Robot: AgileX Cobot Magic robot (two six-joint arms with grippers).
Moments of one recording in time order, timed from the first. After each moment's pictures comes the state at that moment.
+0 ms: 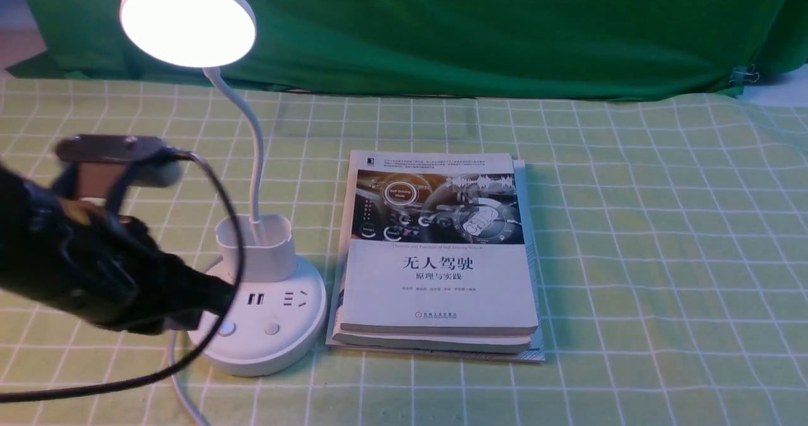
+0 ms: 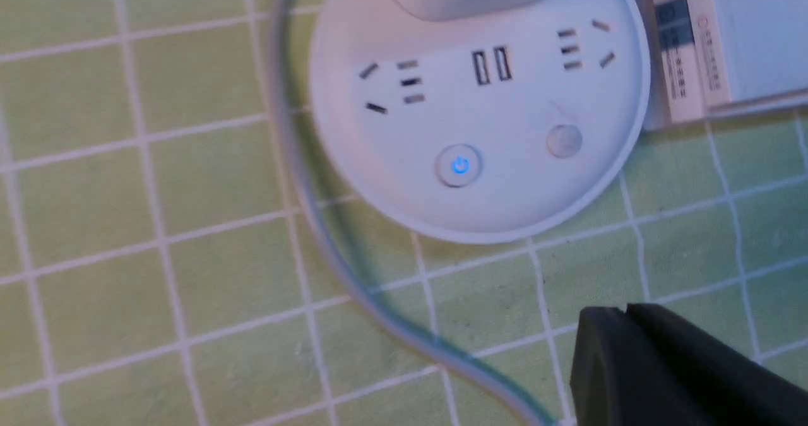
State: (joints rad) right arm 0.09 0.00 0.01 0.05 0.25 0.11; left arm -0.27 1.31 -0.88 -0.21 0.86 0.15
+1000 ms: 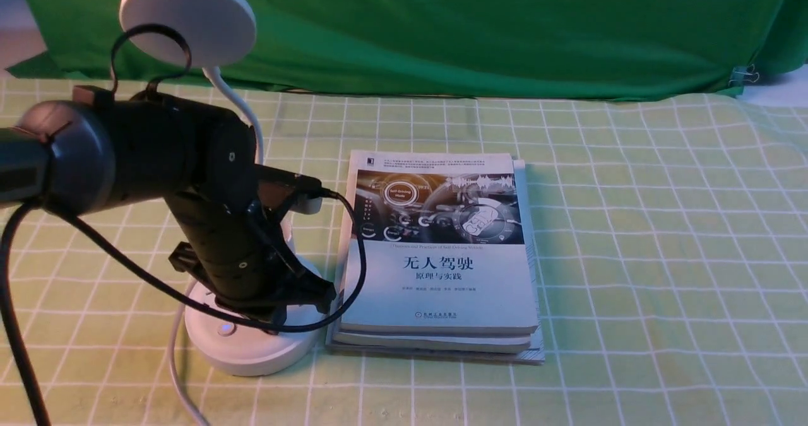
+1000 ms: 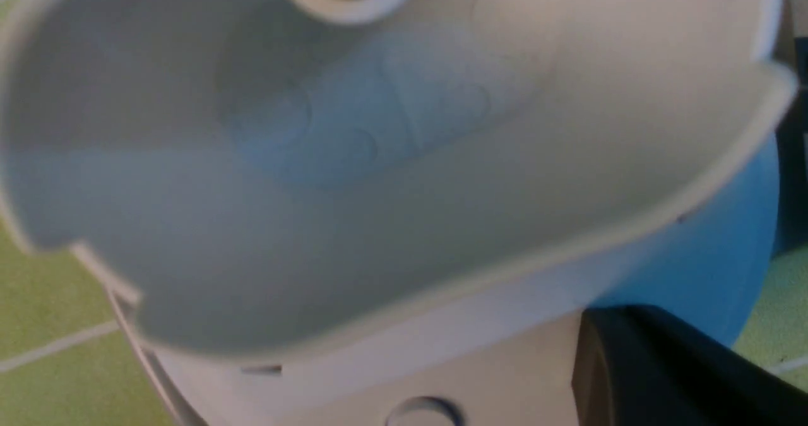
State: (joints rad) right arm 0.09 0.00 0.01 0.05 0.25 0.11; left arm -0.38 1.78 -1.12 -0.10 0.86 0.08
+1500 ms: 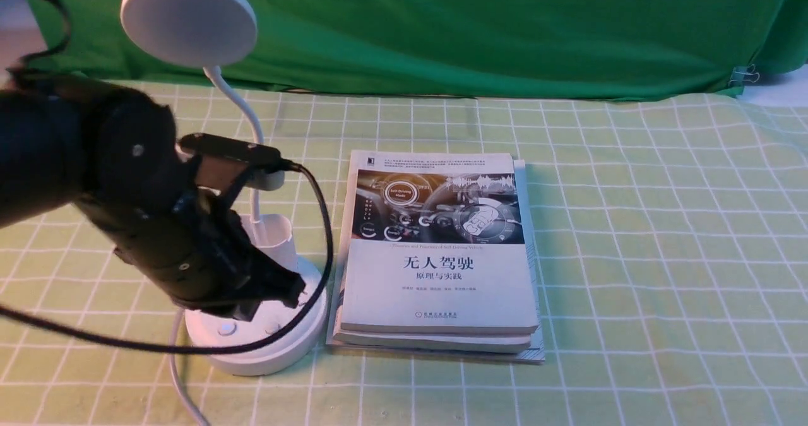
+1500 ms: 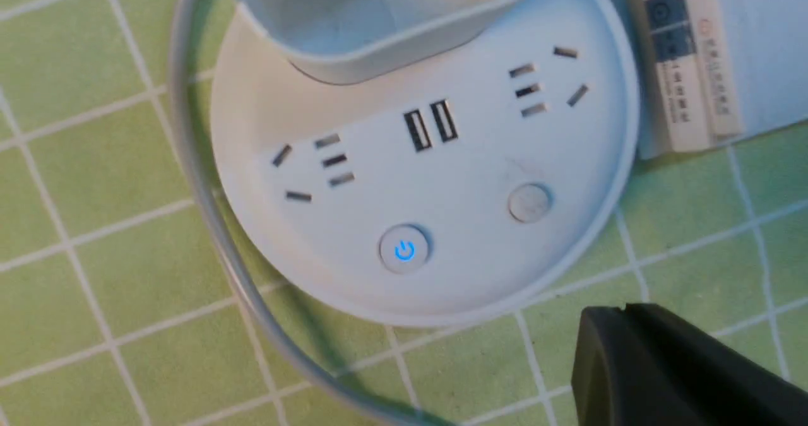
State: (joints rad) right arm 0.09 0.00 0.01 0.05 0.25 0.11; left arm -0.38 1.41 -0.94 -0.11 0.83 0.05
